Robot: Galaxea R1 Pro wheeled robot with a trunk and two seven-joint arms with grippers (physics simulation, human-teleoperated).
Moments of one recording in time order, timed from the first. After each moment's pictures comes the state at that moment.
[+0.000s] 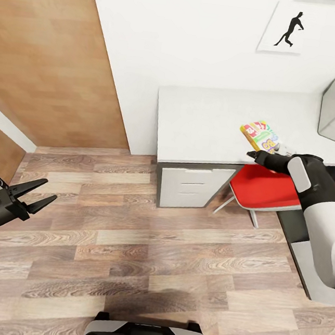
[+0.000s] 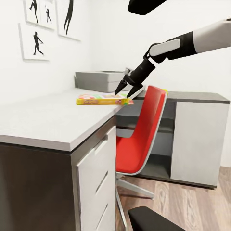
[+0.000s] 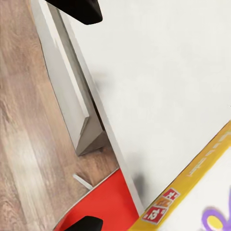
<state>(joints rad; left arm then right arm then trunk) -0.31 0.44 0.39 -1.61 1.62 1.02 -0.26 -1.38 -0.31 0.10 -0.62 -0.52 0.66 0.06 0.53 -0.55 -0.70</state>
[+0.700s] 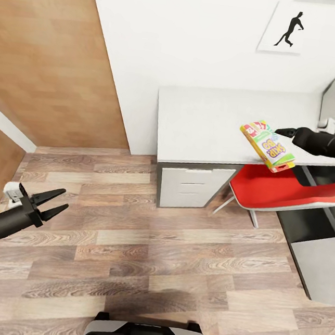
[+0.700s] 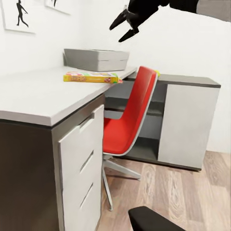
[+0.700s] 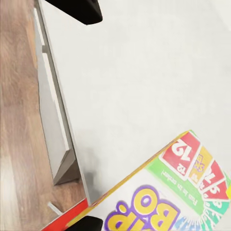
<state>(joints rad) -0.31 0.39 0.34 -1.61 1.51 1.01 -0.23 -1.32 -0.46 -0.05 -1.11 -0.62 1.04 0.18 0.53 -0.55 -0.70</state>
